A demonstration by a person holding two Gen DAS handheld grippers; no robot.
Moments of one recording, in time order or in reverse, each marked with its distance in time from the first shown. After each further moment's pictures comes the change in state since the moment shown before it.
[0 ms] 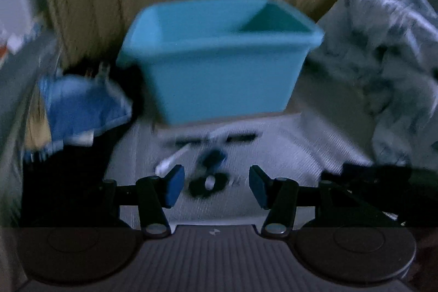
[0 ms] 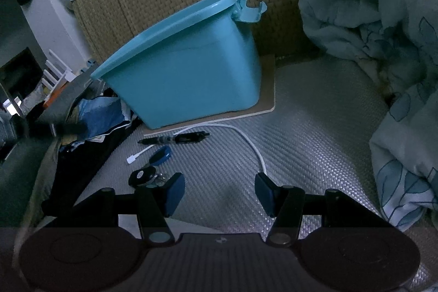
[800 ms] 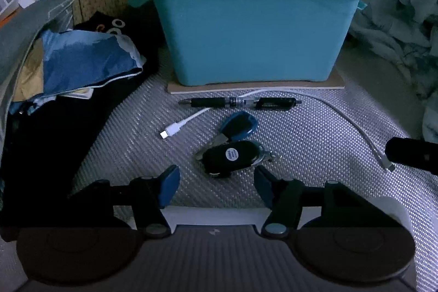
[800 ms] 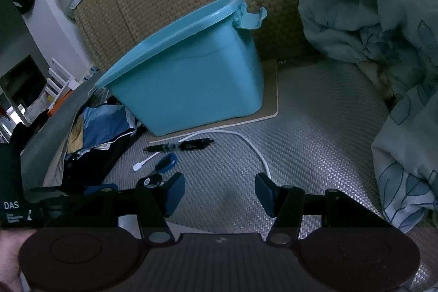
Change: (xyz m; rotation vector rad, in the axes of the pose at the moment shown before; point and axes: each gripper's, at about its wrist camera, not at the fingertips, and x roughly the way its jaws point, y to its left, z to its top) left arm 0.065 0.003 -0.035 -0.052 0.029 0.092; right arm -0.004 0.001 0.004 0.024 -0.013 0.020
